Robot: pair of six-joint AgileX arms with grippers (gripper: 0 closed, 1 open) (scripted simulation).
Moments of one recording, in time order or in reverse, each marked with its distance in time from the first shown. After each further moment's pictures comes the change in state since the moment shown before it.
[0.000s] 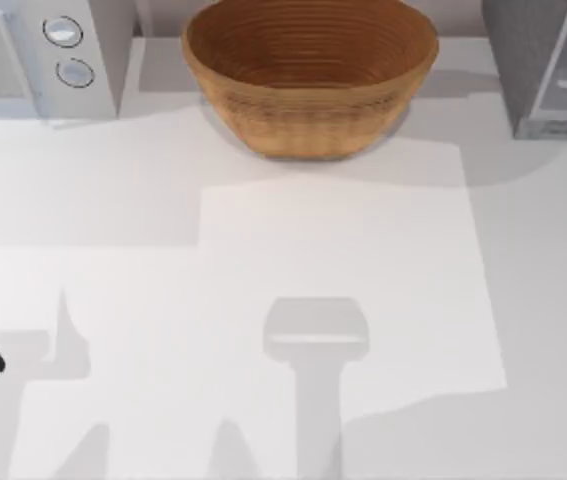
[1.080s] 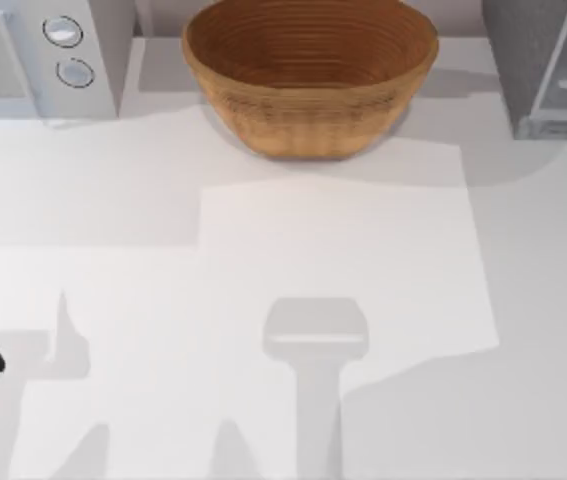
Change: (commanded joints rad) left arm 0.000 0.000 0.000 0.000 0.000 0.000; right arm 0.041 0.109 0.268 -0.158 0.042 -0.002
